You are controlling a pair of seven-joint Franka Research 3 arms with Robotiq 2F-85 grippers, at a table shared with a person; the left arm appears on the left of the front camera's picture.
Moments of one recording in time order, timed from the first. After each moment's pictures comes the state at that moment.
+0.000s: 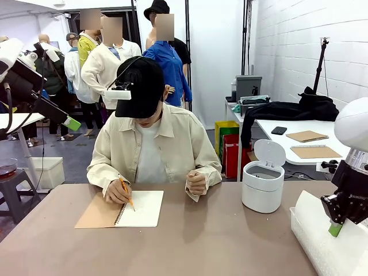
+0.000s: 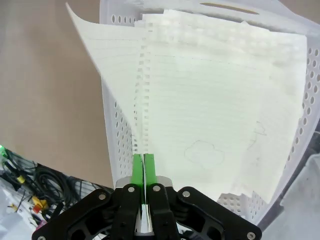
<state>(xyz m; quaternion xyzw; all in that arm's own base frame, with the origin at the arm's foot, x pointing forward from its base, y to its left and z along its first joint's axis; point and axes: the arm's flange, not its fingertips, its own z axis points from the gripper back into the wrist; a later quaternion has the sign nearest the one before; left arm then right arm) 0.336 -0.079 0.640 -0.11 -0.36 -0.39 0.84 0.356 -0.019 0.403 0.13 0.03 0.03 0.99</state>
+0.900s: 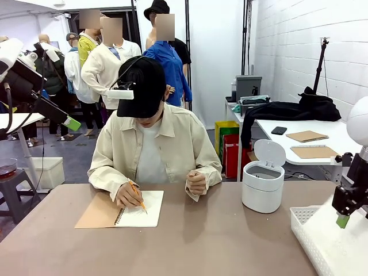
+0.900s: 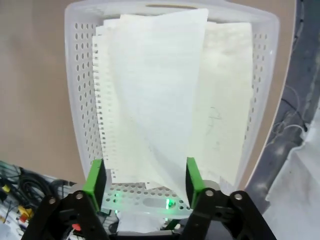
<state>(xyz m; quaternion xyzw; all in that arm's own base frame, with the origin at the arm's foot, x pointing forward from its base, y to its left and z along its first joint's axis) 0.336 -0.079 0.640 -0.11 -0.36 -0.39 0.84 0.347 -0.044 0.427 0.07 0.01 0.02 1.00</state>
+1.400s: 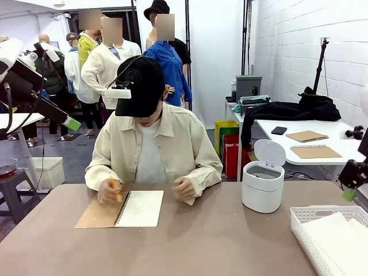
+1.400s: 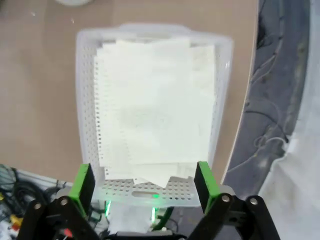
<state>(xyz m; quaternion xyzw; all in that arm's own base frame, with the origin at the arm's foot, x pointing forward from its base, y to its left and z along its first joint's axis) 0.336 -0.079 0.640 -0.11 -0.36 -0.39 0.84 0.343 -0.051 0.491 0.04 -0.05 0.04 1.00</state>
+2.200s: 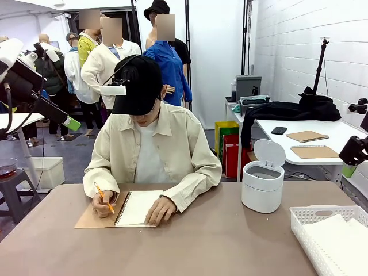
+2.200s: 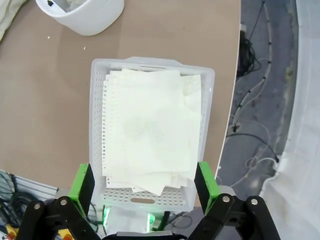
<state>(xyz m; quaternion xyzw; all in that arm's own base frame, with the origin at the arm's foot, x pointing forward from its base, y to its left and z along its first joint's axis) 0.336 -0.079 0.640 -0.11 -0.36 -0.39 0.84 0.341 -0.045 0.538 0.03 -0.11 0.05 0.99</state>
